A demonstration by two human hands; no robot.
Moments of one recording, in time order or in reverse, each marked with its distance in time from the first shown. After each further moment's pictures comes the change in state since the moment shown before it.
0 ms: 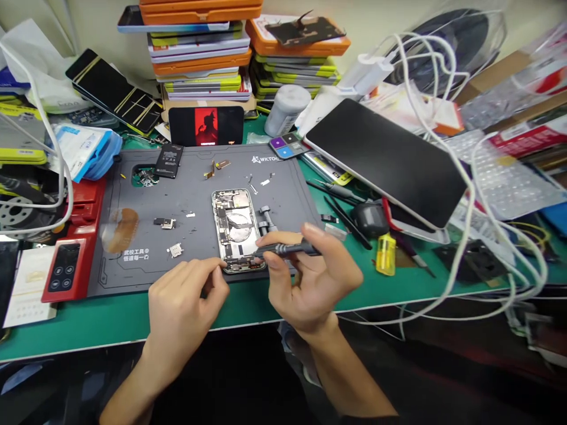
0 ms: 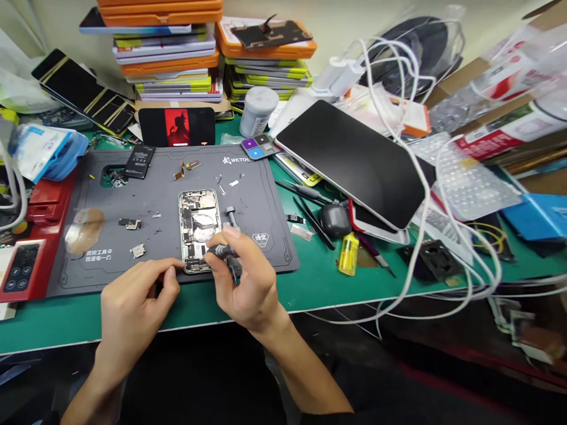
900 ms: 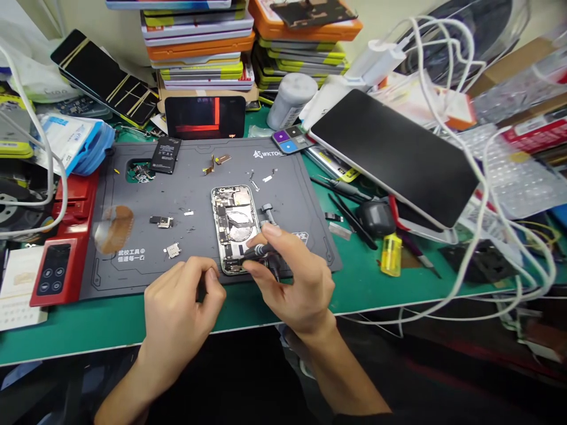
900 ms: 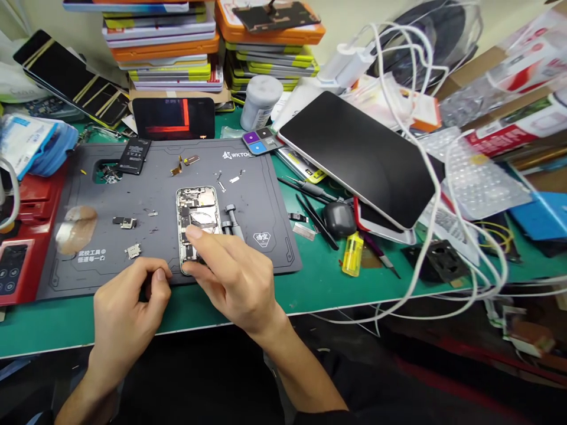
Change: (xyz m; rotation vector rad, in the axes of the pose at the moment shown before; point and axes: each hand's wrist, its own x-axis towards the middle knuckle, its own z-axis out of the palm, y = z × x) left_hand -0.001 0.000 -0.001 -0.032 -0.031 -0.078; right_hand 0.002 -0.005 0.001 -0.103 -0.124 -0.043
